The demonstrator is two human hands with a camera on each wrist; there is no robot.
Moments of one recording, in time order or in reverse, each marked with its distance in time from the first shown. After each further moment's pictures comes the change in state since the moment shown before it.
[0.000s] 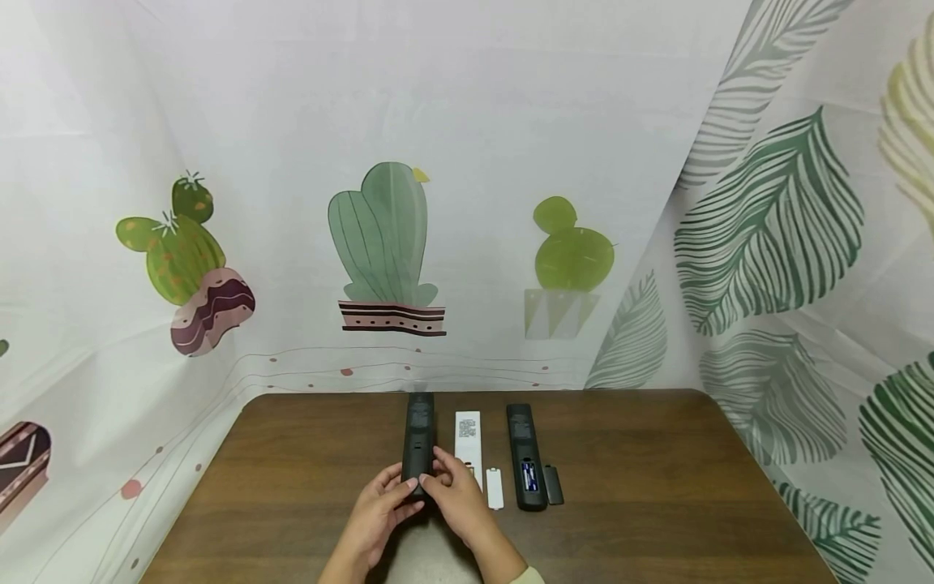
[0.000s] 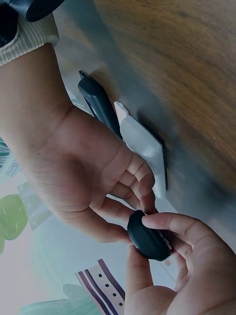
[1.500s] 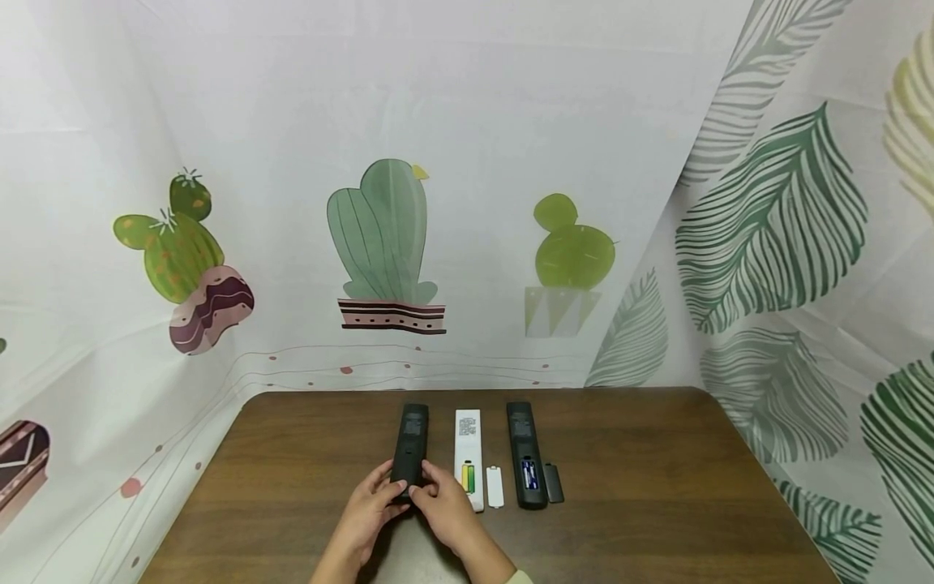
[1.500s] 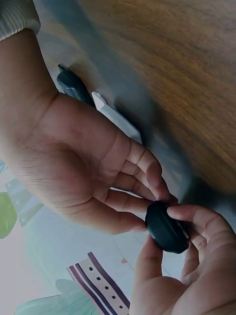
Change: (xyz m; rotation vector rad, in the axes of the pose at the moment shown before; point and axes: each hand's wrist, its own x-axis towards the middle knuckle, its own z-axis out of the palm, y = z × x) left_hand -0.006 0.005 -0.012 0.173 0.067 0.002; right_hand -0.005 0.007 0.020 -0.092 -0.036 0.023
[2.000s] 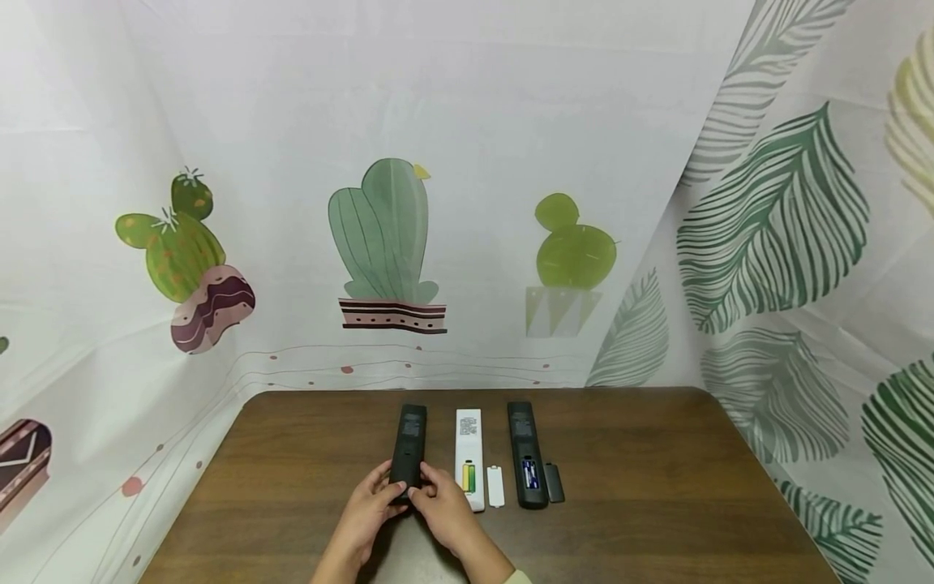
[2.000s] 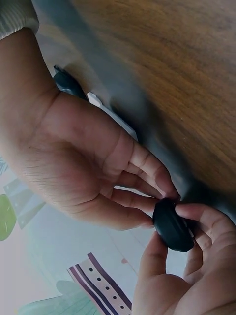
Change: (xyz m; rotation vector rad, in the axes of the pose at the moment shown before) left_hand 0.001 -0.001 -0.001 0.077 0.048 -0.003; right_hand 0.002 0.006 0.004 0.017 0.004 -0.009
